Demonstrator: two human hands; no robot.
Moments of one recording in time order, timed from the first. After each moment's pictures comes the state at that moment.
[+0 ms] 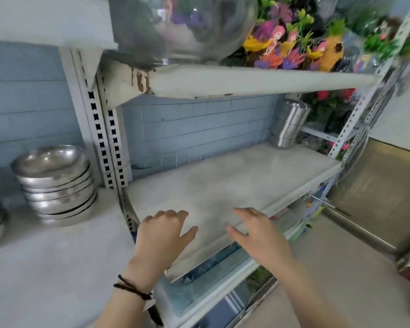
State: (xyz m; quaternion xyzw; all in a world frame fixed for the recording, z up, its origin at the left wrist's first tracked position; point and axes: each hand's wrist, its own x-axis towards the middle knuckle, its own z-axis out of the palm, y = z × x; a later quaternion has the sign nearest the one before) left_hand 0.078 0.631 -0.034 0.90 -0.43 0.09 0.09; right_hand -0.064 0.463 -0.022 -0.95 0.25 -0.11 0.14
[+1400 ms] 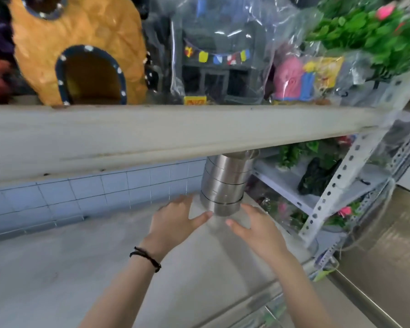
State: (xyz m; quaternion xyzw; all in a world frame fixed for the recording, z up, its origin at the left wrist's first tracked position) left_hand 0.140 0.040 -0.019 0.91 -0.33 0.01 0.24; right_hand 0.010 -0.130 -0.016 -0.93 0.24 -0.15 0.24
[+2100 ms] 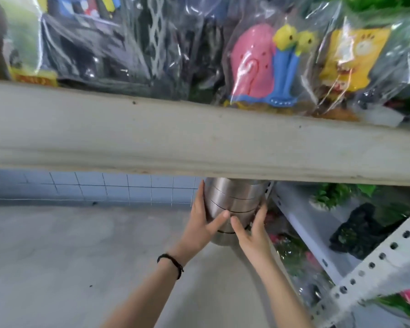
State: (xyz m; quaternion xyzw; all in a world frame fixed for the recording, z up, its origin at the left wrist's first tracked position) left_hand 0.148 -0.089 -0.044 0.71 -0.21 -0.02 0.67; right_hand 0.102 -0.222 -0.049 -0.79 0.02 -0.24 0.57
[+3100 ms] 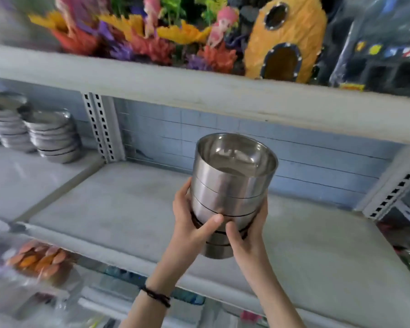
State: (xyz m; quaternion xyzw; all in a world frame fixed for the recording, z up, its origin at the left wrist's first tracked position) left_hand 0.007 0.193 -0.023 0.69 -0.08 0.18 0.69; right_hand 0.011 0.060 -0.029 -0.67 -0.19 -0.11 0.71
